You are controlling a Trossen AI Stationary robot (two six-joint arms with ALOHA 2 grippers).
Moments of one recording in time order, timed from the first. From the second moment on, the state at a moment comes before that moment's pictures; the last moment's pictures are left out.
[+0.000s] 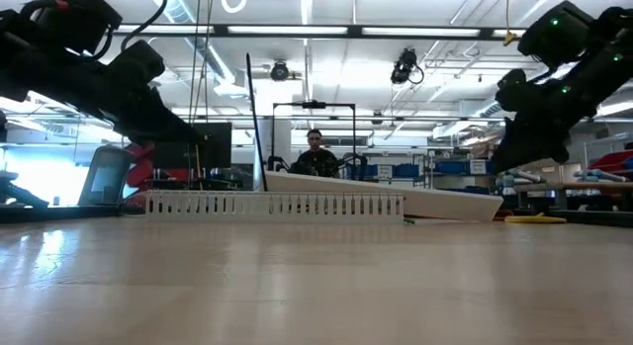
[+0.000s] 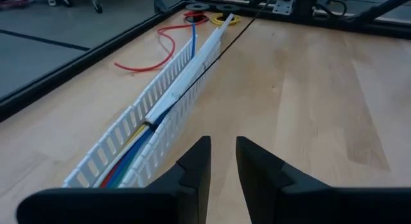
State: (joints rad) left arm 0.02 0.73 0.13 0.27 -0.30 -0.16; right arm -0.39 0.62 0.28 -0.31 0.10 0.44
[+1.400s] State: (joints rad) left arm 0.02 0.73 0.13 0.28 -0.30 -0.14; right arm -0.36 1.13 0.35 -0.16 0.43 -0.14
